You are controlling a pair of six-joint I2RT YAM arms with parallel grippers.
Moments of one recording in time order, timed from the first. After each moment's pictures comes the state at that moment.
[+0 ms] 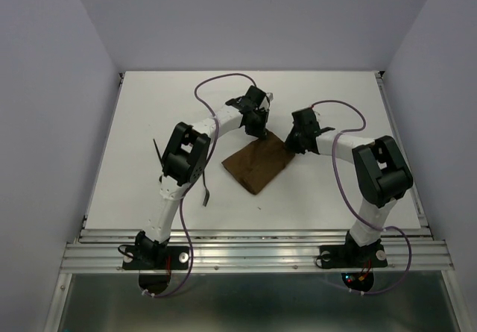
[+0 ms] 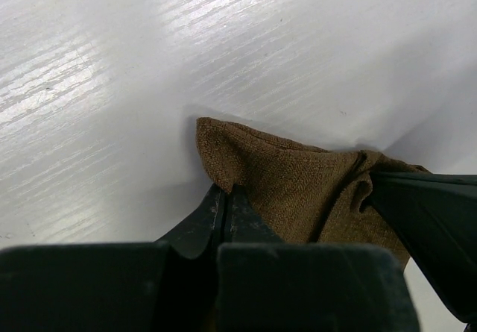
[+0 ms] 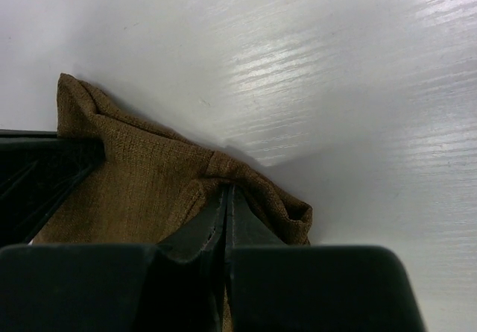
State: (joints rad) left arm -0.62 2.35 1.92 -0.54 0.19 -0.35; right arm 0.39 1.81 1.05 -0.14 0.11 0.78
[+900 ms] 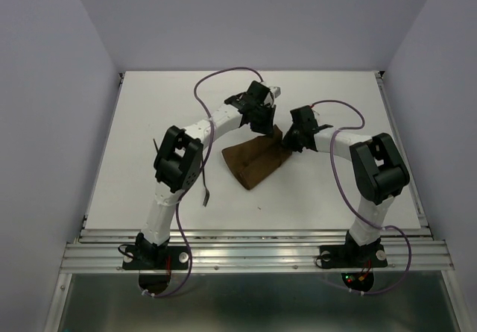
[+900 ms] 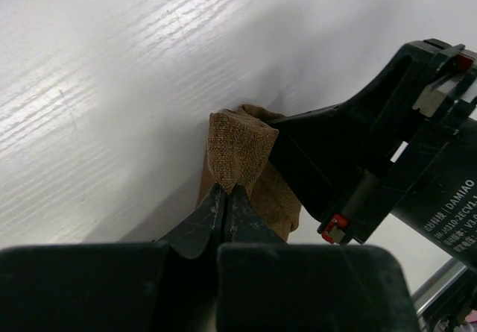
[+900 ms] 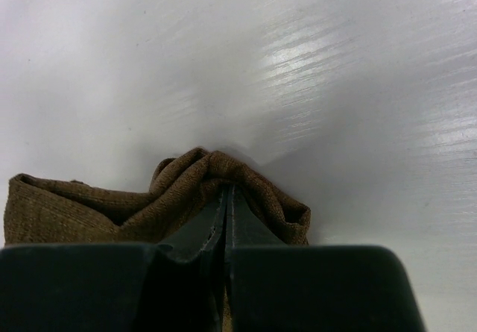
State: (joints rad) left arm -0.66 2.21 1.87 -0.54 0.25 -0.35; right arm 0.39 1.85 1.10 -0.16 0.10 0.87
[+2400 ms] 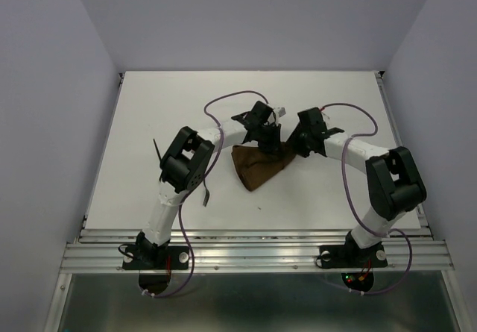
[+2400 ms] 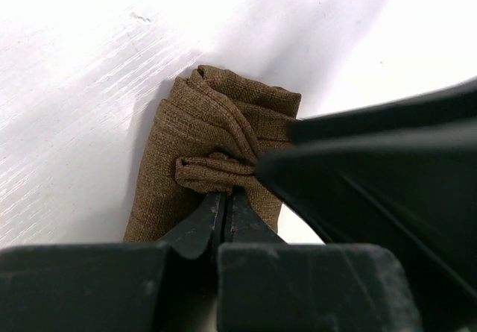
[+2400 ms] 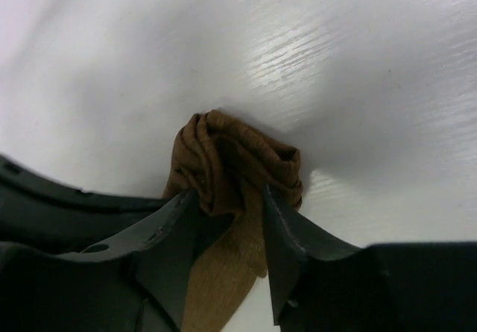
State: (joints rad) left arm -0.71 2.26 1.66 -0.30 0.45 -0.49; right arm 0.38 1.70 1.02 -0.24 0.12 0.93
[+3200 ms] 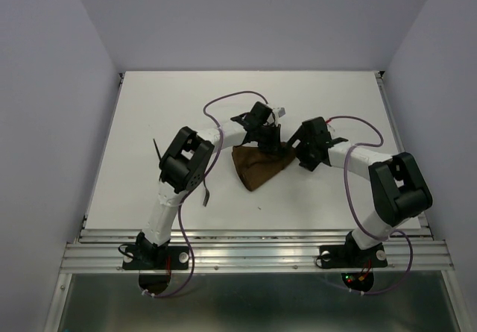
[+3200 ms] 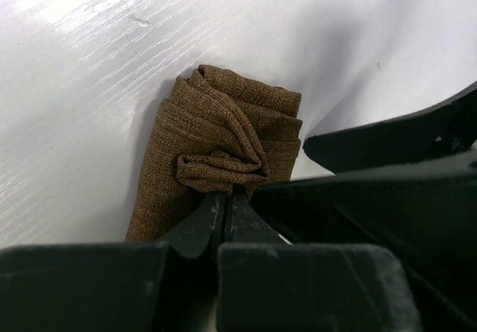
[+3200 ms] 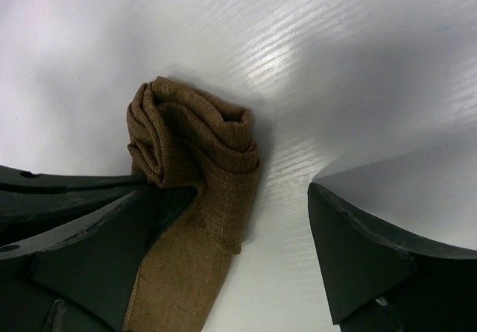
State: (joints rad) left arm -0.71 2.25 1.64 -0.26 0.46 -0.49; right arm 0.36 1.62 0.87 -0.19 0.09 1.04
